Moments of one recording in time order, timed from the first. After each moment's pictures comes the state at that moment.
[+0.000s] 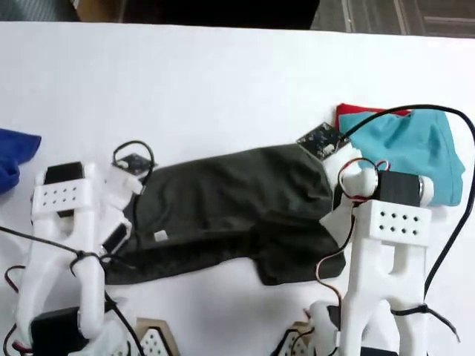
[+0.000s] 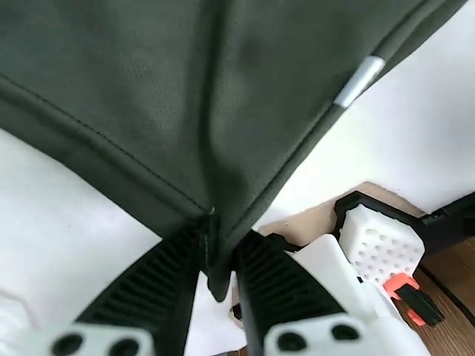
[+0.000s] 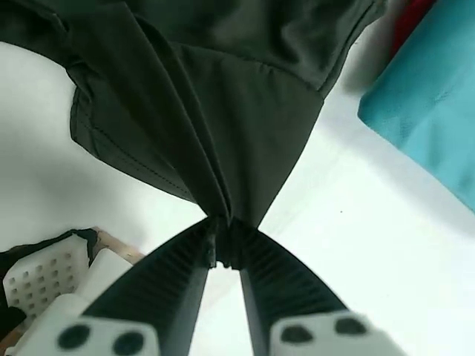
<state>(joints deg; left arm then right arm) -19.2 -21.8 42.2 94.0 -38.8 4.5 -34.0 29.1 97.4 45.6</state>
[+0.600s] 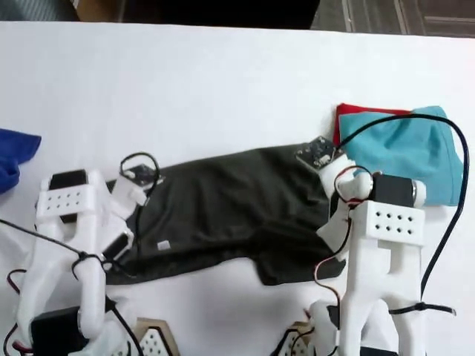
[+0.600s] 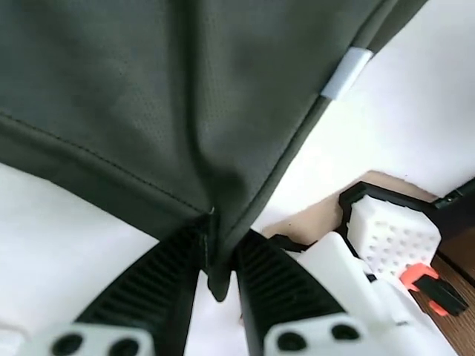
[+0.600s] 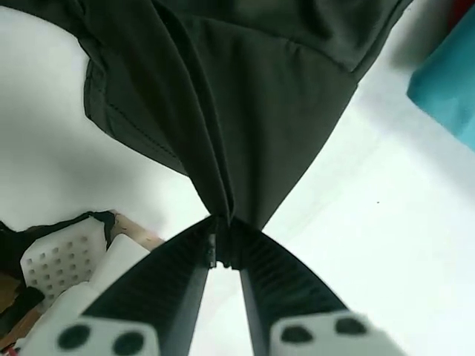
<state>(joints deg) -19.2 -21.8 48.0 89.7 -44.6 4.5 -34.0 35.3 97.1 45.6</state>
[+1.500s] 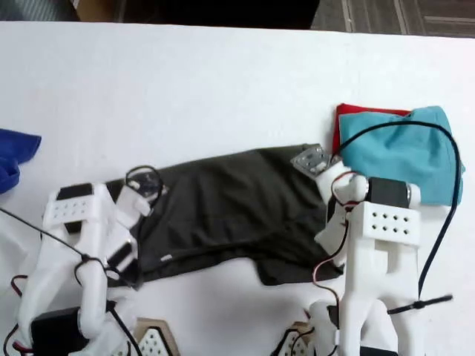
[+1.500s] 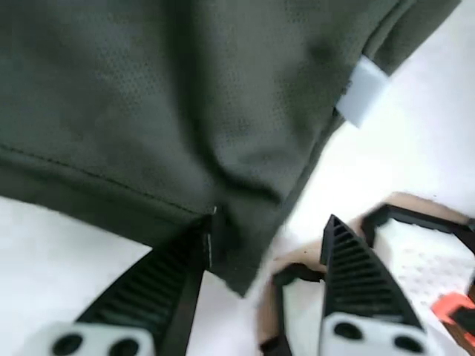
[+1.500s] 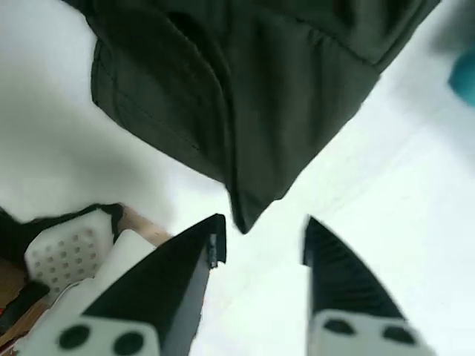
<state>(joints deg) -19.2 -22.0 53.1 80.4 -46.6 4.4 -34.0 37.5 95.3 45.9</state>
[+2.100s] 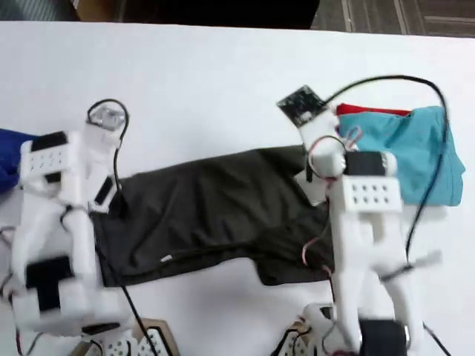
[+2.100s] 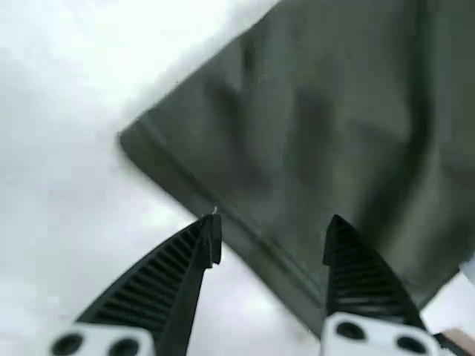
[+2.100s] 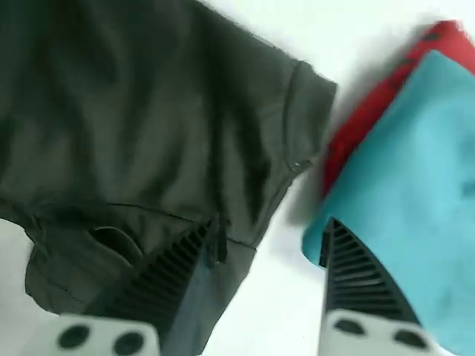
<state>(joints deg) -23.9 4.0 22.3 77.1 -32.0 -5.3 -19.3 25.6 73.8 34.8</state>
